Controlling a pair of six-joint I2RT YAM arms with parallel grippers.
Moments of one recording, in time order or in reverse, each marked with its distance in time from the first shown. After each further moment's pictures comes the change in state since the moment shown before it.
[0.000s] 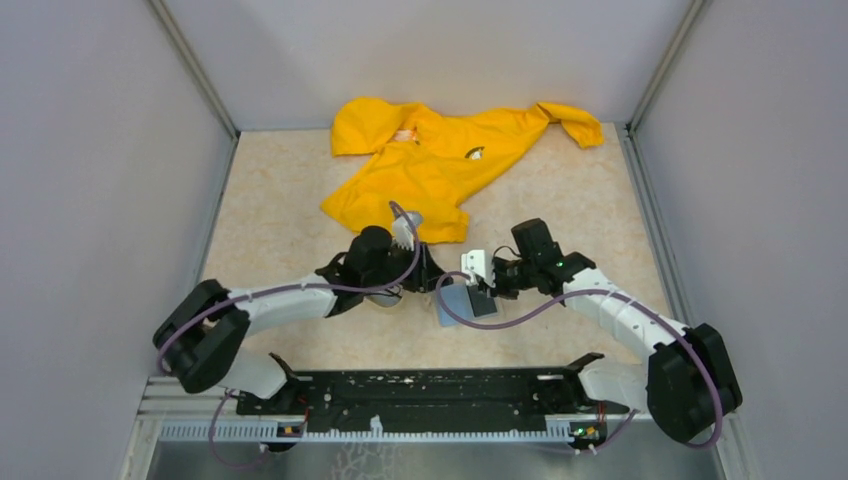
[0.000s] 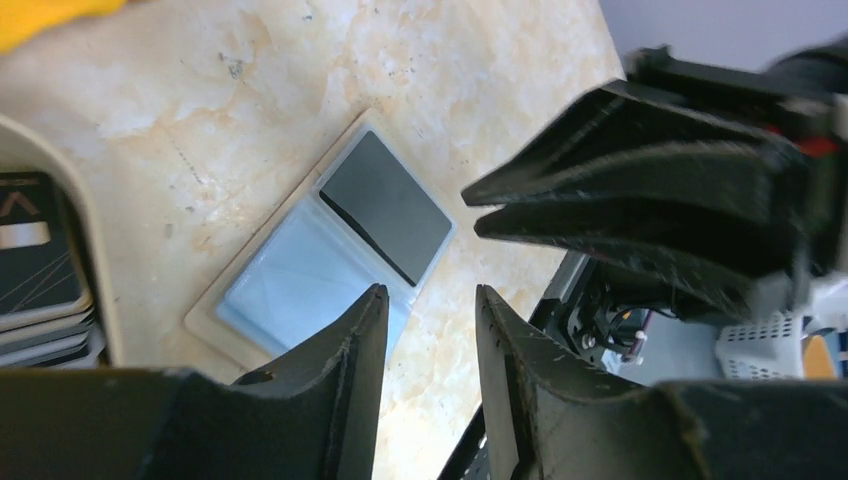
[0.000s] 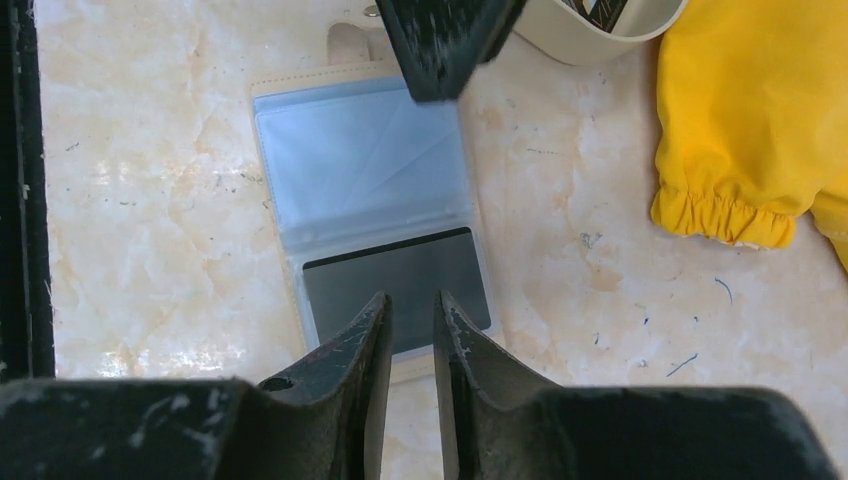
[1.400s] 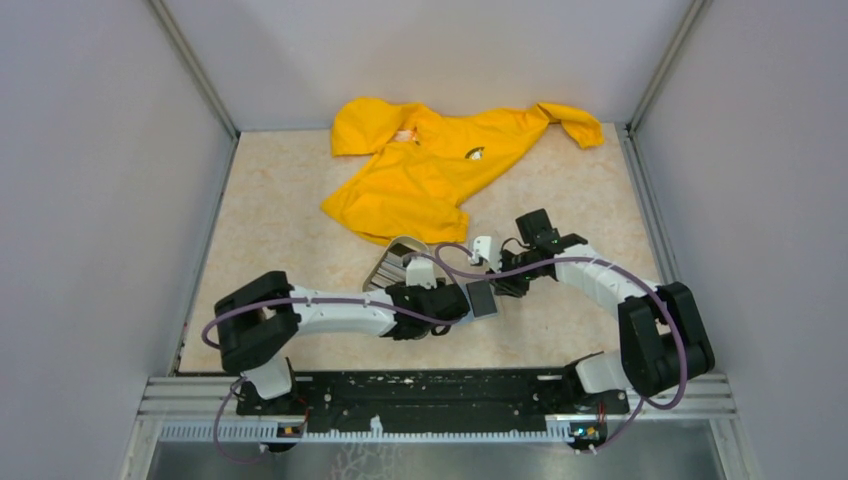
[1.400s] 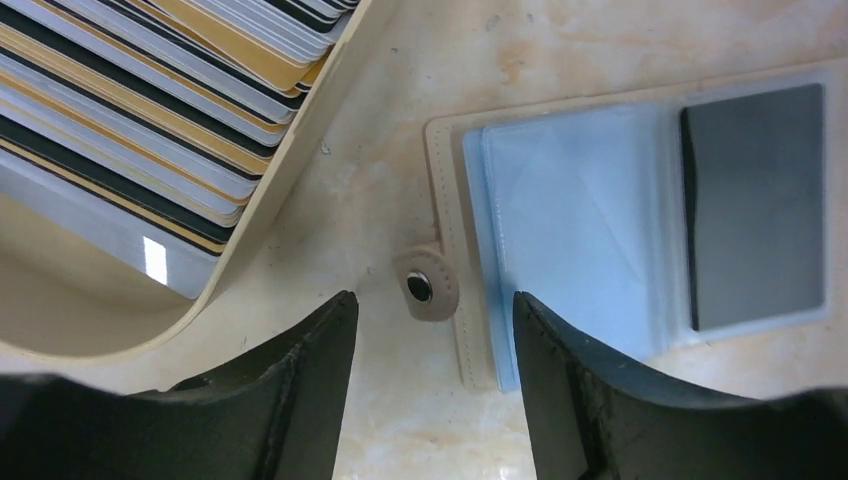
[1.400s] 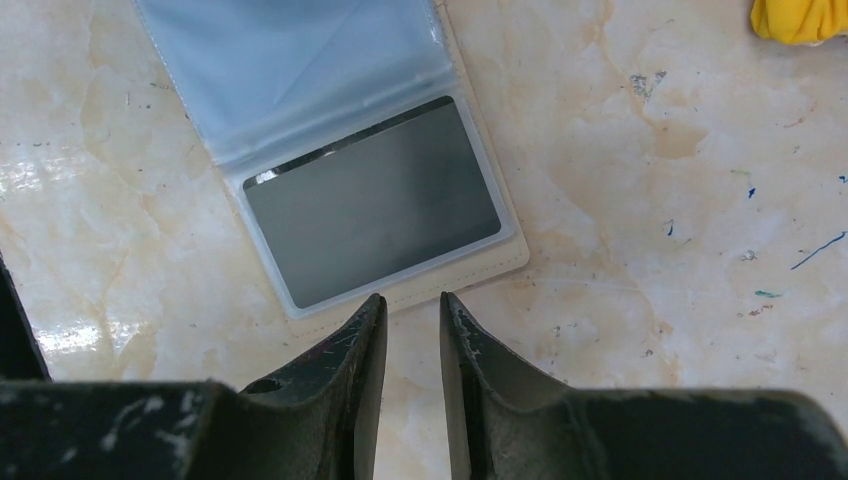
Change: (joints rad) left arm -0.427 0.156 0.238 -0.781 -0.968 -0.482; right arm -0.131 0.222 0.077 -0.101 0.060 0.042
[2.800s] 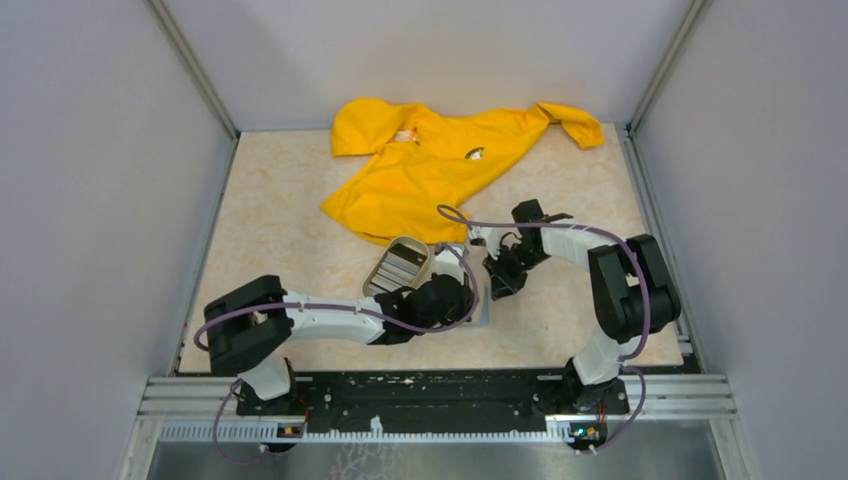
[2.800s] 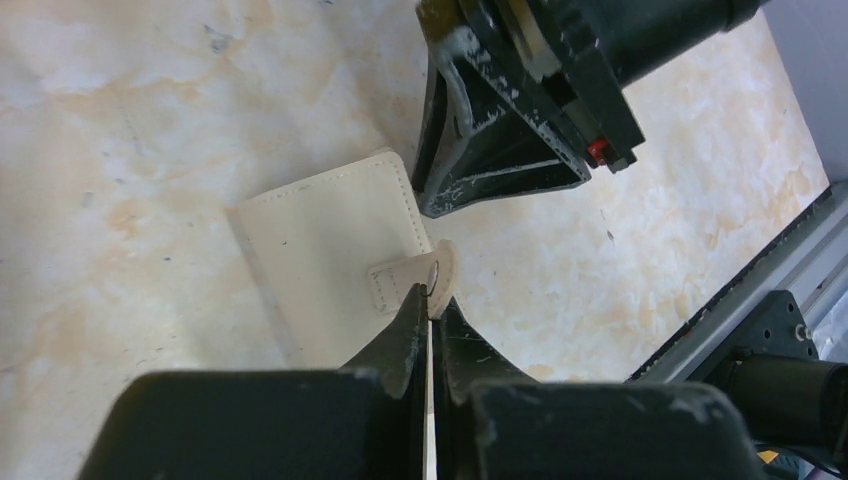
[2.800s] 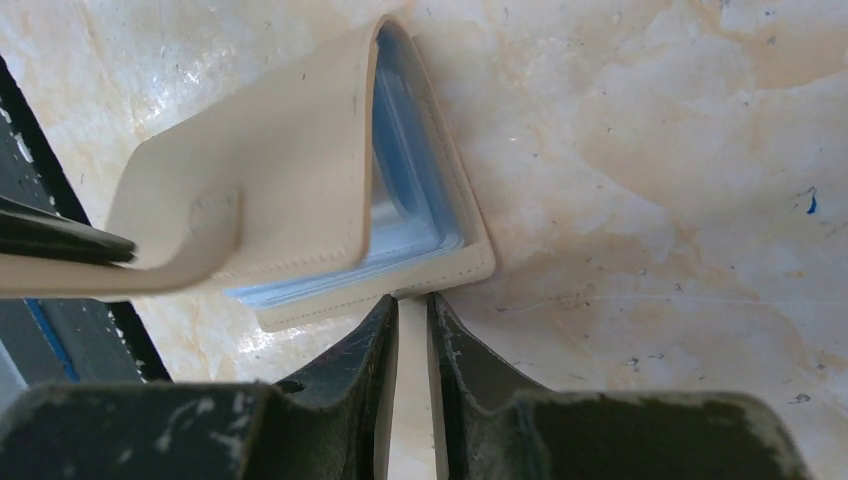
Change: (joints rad) left arm -0.003 -0.042 -0.104 0.669 0.192 0.446; right arm -0.058 0.283 0.156 -0.123 -0.087 0.201
